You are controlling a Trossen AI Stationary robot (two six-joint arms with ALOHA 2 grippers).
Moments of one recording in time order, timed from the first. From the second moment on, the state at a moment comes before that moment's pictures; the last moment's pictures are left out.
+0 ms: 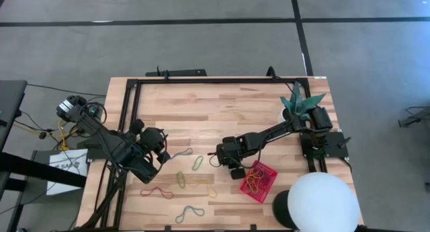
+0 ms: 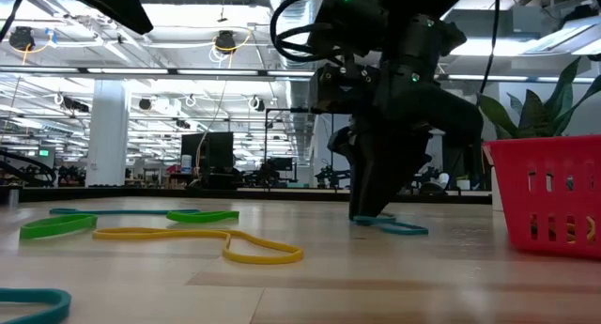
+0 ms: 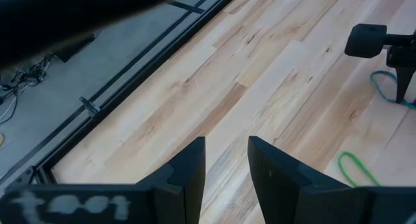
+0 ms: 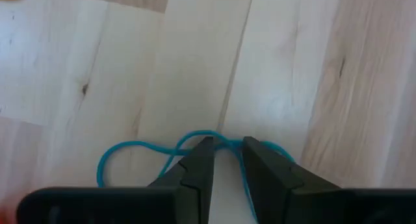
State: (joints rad) left arm -0.65 1.31 1.13 -1.39 -0.97 -1.29; right arm 0.19 1.98 1.21 -0.46 -0.06 -0.08
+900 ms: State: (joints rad) left arm -0.65 1.31 1.13 -1.34 -1.03 -1.29; right arm 0.36 1.97 1.54 -1.11 0.45 0.27
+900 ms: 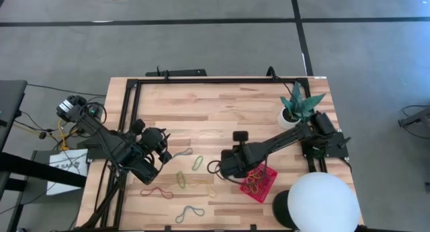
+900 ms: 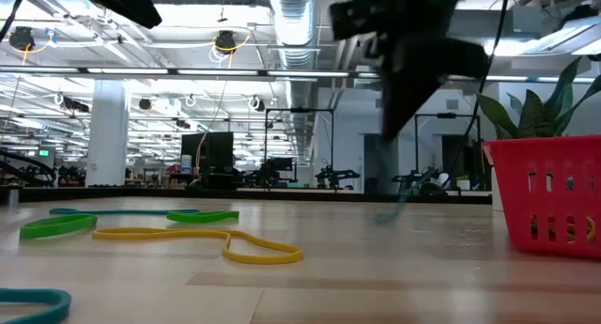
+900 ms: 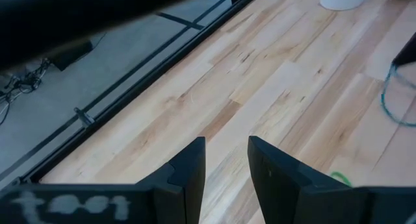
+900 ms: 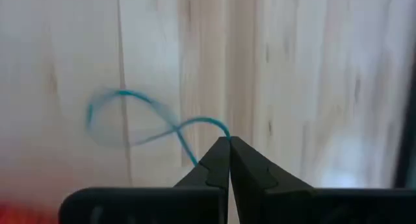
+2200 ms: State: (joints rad) left arm -0.65 1.31 1.13 -1.33 -1.03 -1.26; right arm 0.55 1.59 1.62 -1.32 0.30 0.49
